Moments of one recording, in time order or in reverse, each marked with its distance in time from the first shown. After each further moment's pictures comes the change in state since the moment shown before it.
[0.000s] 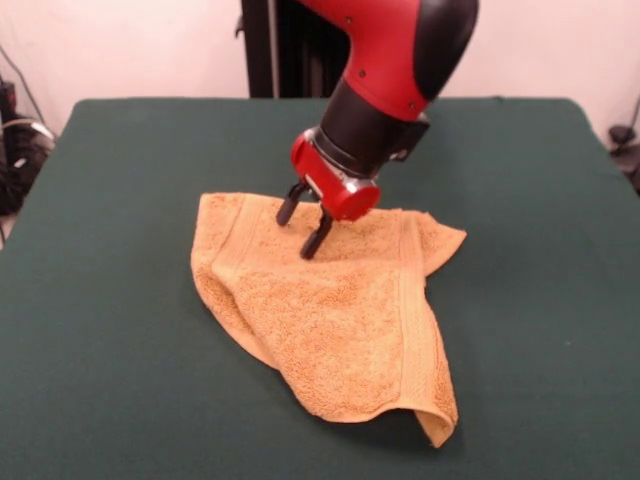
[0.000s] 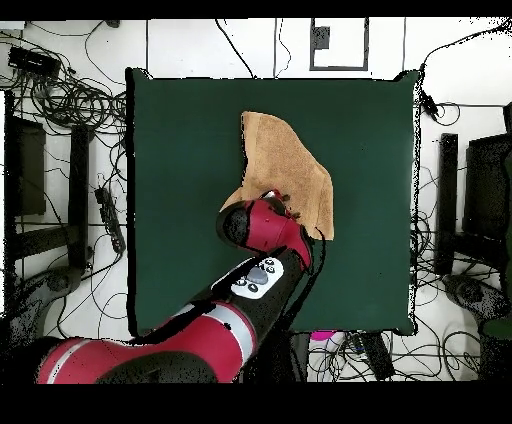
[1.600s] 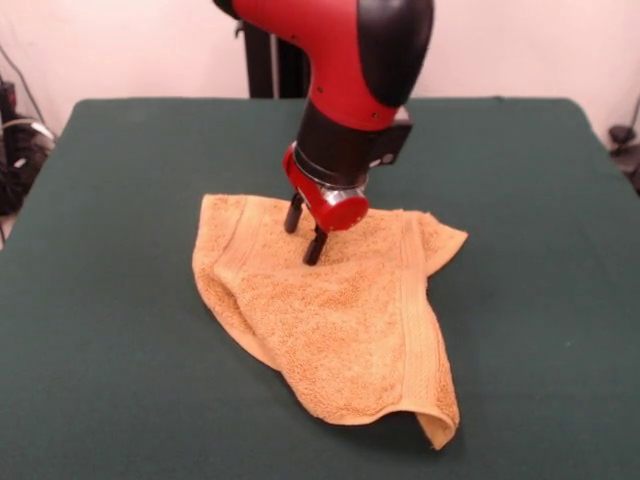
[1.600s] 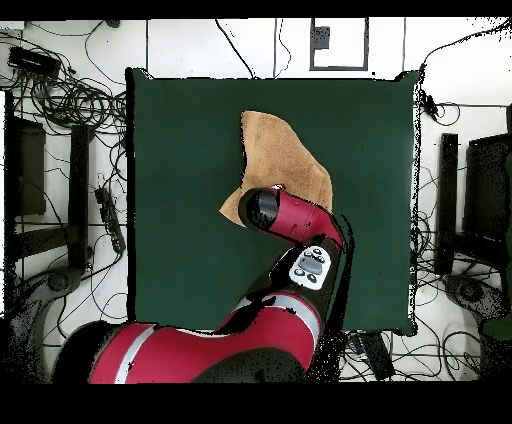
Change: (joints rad) arm -0.180 -0.099 0.169 -0.039 -0.077 0.175 0.000
